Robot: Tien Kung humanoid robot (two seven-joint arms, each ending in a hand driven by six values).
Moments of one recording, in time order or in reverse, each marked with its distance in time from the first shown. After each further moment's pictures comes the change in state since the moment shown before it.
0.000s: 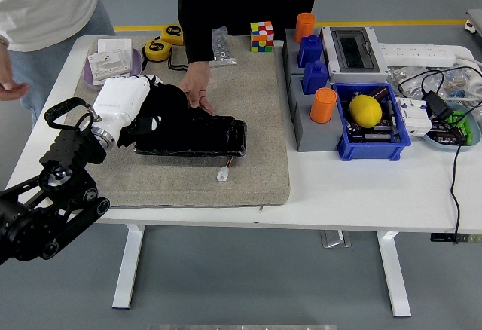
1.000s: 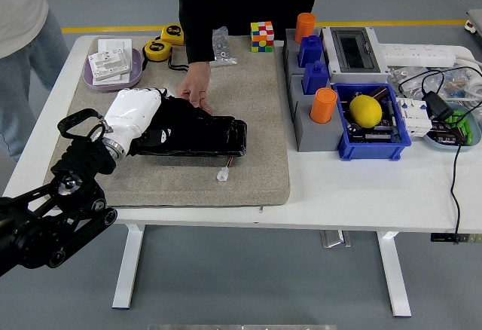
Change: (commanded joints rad) left arm -0.003 -0.029 0.070 0.001 -0.017 -0.004 0.001; right arm 0.003 -0.001 0.017 -0.001 -0.012 0.008 -0.003
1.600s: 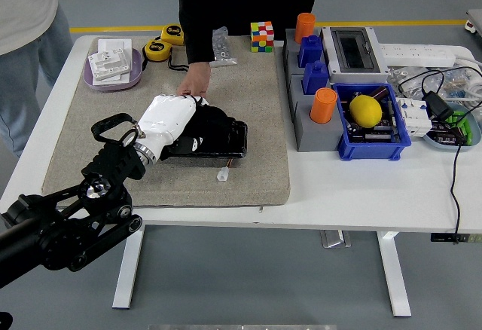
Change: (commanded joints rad) left arm -0.051 -0.065 0.101 -0.020 -0.024 -0.002 0.007; right arm 0.009 -0.006 0.001 -0.005 0.000 0.010 0.000
